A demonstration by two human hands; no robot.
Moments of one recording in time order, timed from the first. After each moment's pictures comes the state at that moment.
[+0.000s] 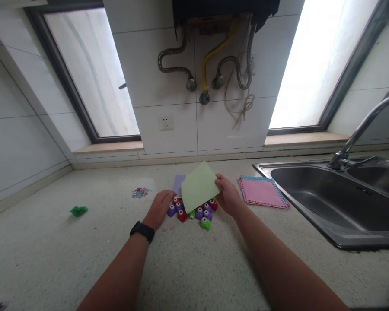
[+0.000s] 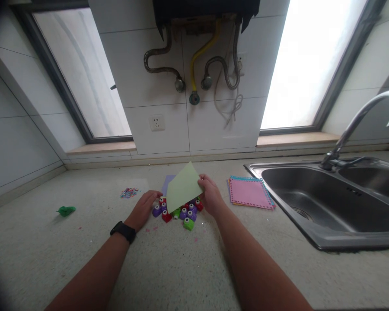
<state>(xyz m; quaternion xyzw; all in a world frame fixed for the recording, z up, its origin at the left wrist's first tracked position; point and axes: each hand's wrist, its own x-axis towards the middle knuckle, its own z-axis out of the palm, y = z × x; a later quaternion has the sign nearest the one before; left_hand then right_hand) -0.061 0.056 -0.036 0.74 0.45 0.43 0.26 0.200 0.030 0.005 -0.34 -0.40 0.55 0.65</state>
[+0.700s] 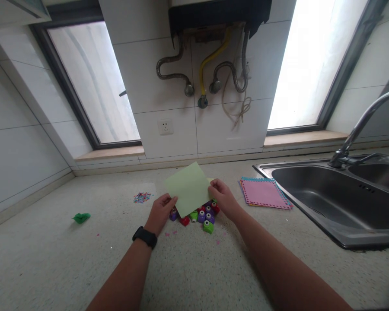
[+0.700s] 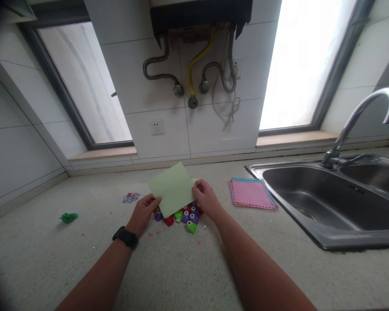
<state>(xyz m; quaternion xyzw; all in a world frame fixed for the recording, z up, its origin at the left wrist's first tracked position) -0.053 0.052 -0.036 0.65 0.39 0.49 0.43 0.196 0.037 -0.016 -0.43 -0.54 0.39 0.61</state>
